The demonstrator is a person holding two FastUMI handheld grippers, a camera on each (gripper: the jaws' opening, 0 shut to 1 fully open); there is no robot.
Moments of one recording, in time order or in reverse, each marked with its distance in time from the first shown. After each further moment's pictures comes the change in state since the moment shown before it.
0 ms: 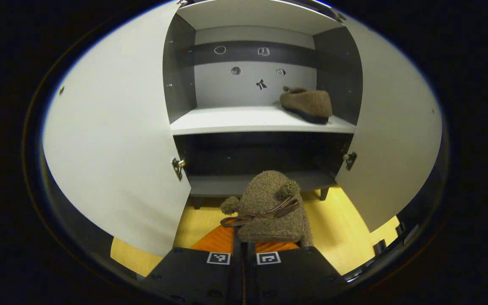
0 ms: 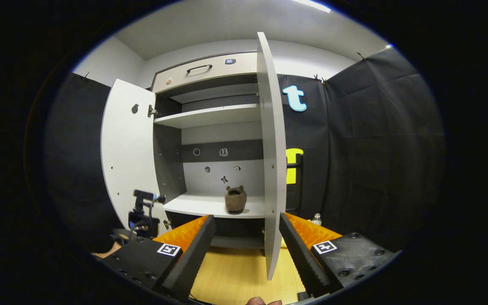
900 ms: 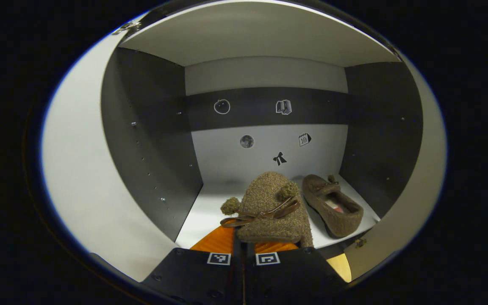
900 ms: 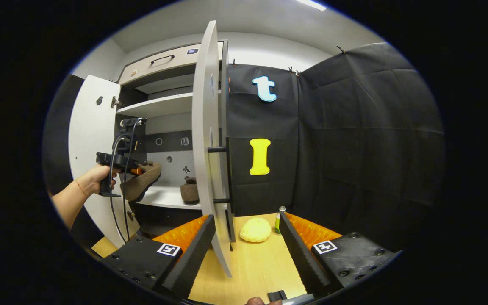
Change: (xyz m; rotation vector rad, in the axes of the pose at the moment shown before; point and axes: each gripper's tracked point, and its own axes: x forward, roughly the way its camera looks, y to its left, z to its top) left arm 0.099 0.028 0.253 0.057 -0.130 0.119; right arm 0.018 -0.115 -0.022 -0.018 0.061 -0.173
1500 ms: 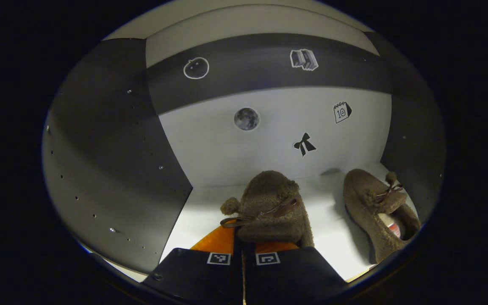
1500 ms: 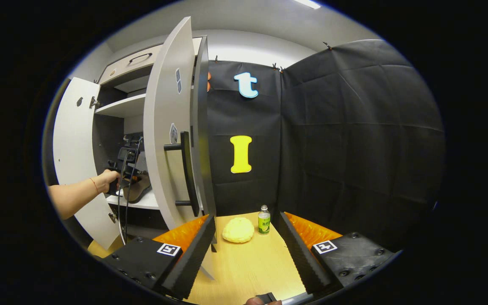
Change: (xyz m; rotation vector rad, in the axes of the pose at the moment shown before) left arm 0.142 0.006 -0.021 0.076 0.144 0.081; right arm 0.020 -0.046 -0.002 0.020 0.015 -0.104
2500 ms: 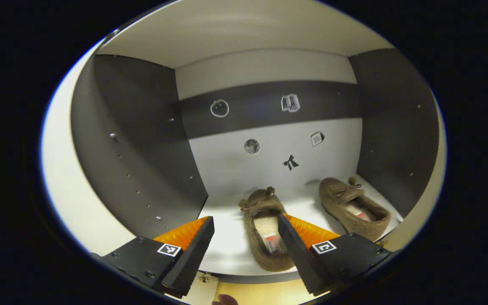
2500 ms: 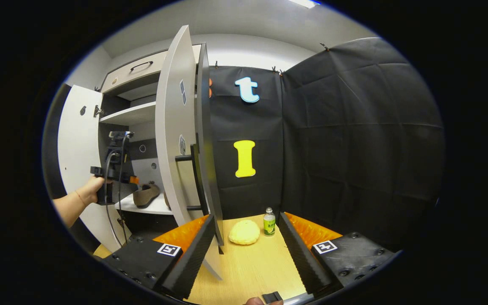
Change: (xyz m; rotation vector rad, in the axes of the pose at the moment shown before) left arm -0.147 0.014 0.006 -0.064 -0.236 -0.047; right arm -0.016 0.007 0.019 0.037 -0.037 0.034
